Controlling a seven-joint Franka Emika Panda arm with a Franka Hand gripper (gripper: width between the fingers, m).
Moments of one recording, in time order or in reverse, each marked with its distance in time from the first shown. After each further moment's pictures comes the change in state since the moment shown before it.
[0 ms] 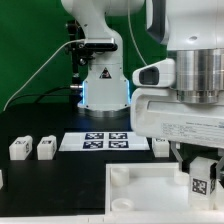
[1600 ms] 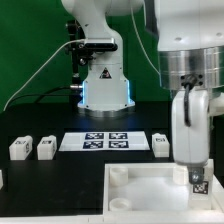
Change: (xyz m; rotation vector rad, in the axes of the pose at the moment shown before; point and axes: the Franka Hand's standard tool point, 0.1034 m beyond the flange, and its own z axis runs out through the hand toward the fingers) arm -0.009 0.006 -0.005 -0.008 -0.072 1.010
